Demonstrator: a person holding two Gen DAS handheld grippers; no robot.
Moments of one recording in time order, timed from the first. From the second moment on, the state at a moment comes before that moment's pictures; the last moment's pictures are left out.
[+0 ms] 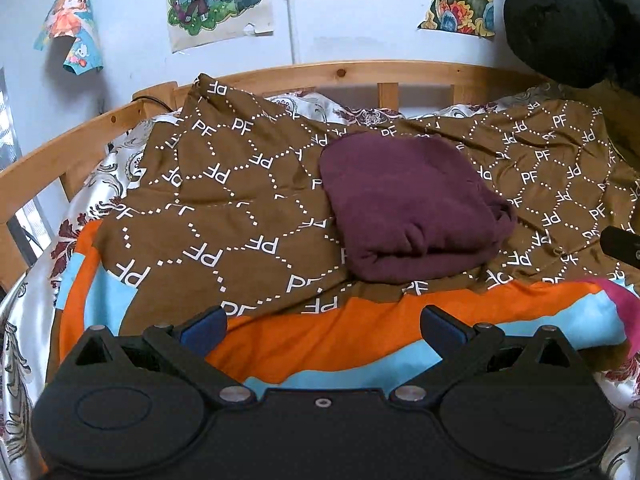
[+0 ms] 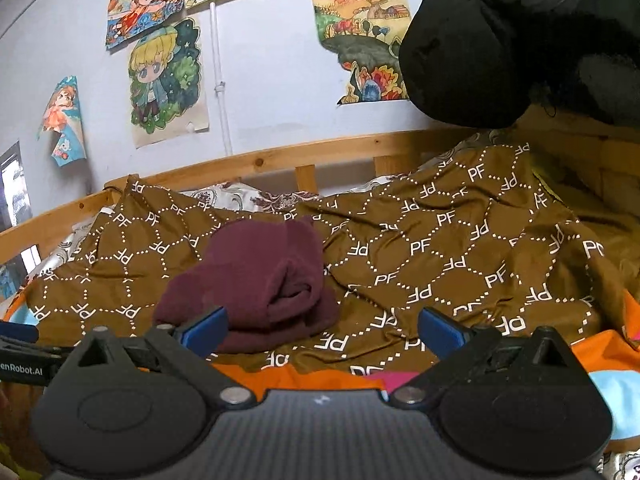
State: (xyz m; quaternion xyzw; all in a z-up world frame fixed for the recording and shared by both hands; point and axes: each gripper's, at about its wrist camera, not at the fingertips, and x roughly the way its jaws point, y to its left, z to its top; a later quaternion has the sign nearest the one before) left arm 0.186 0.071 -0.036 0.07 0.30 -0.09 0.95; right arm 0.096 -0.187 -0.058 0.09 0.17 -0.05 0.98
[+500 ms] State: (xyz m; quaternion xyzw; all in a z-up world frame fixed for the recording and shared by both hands) left arm 0.183 0.069 -0.031 0.07 0.29 -0.09 0.95; right arm 0.093 -0.187 -0.054 0.09 0.16 -0.05 0.98
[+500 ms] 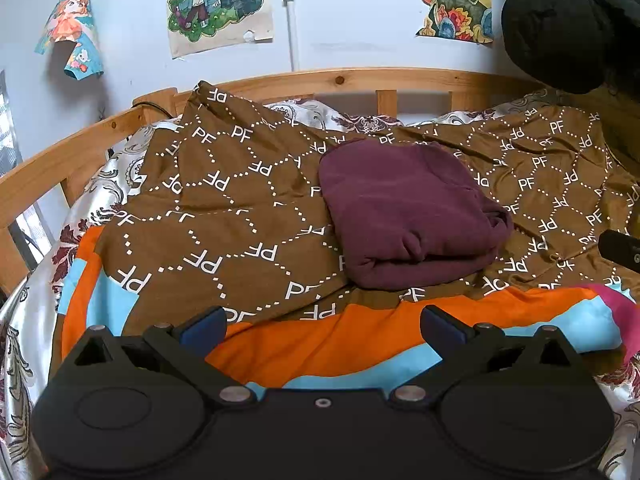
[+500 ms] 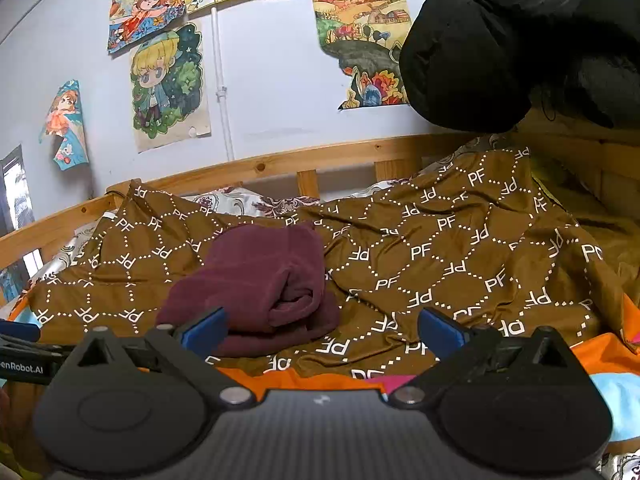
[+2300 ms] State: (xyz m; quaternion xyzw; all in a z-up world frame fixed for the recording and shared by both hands) left arm 0.182 0.070 -0.031 0.07 0.29 -0.09 0.95; right arm 0.092 -0.186 -0.055 0.10 0.16 -0.05 0.98
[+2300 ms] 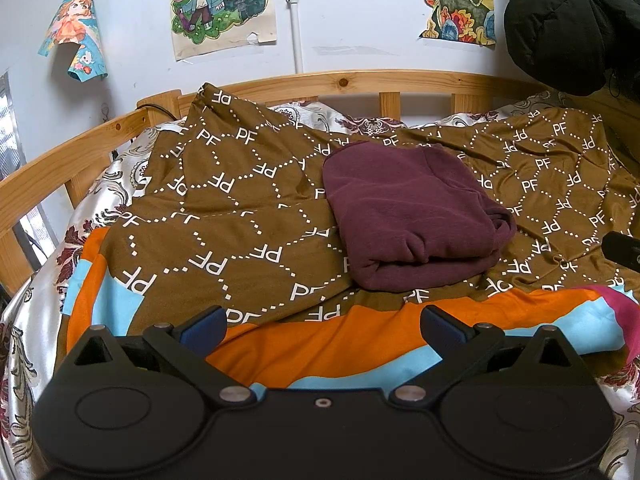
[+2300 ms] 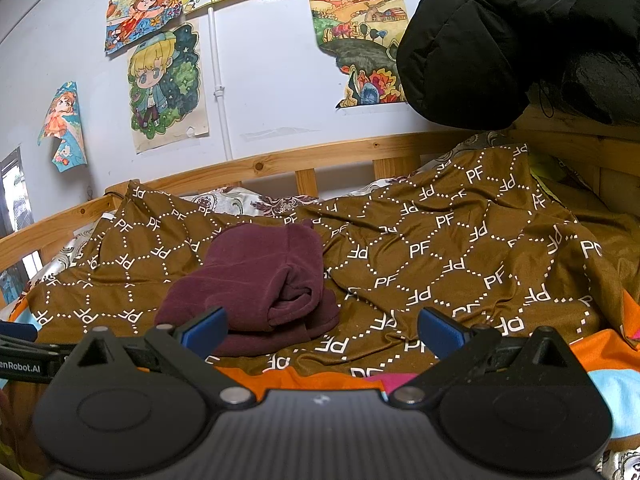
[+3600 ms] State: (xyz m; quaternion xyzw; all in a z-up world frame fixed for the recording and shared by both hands) left arm 0.180 0.073 -0.031 0.07 0.29 -0.09 0.95; right arm 0.091 -0.186 -0.057 0.10 0.16 -0.05 0.98
